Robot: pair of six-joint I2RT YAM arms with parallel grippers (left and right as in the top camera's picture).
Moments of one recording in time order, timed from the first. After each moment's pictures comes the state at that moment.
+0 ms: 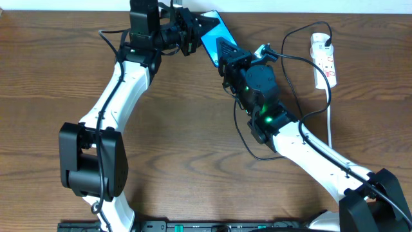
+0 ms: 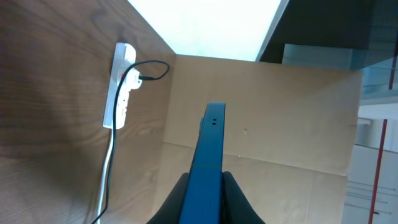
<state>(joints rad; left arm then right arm) -0.20 1.90 1.52 0.12 0.93 -1.43 0.59 1.58 1.00 0.52 0.14 1.66</state>
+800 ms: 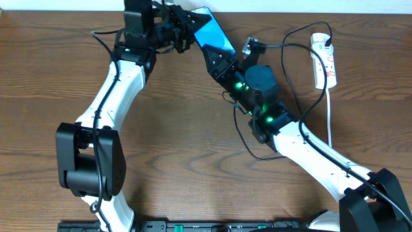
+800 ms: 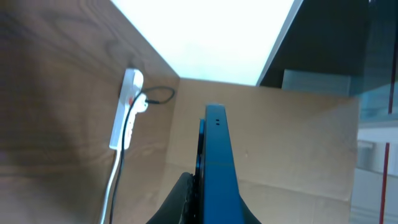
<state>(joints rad) -0.16 1.90 1.52 0.11 0.86 -1.43 0.57 1.57 0.99 0.49 -0.09 1.17</state>
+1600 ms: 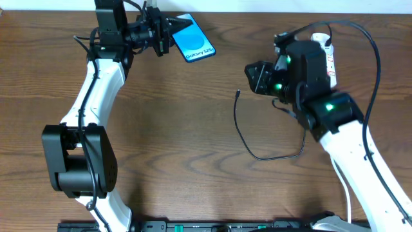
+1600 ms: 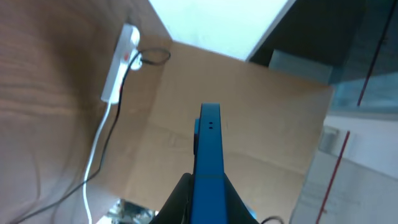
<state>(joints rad) -0.03 1.90 1.52 0.05 1.17 -1.52 0.38 1.40 1.34 -0.62 -0.19 0.56</state>
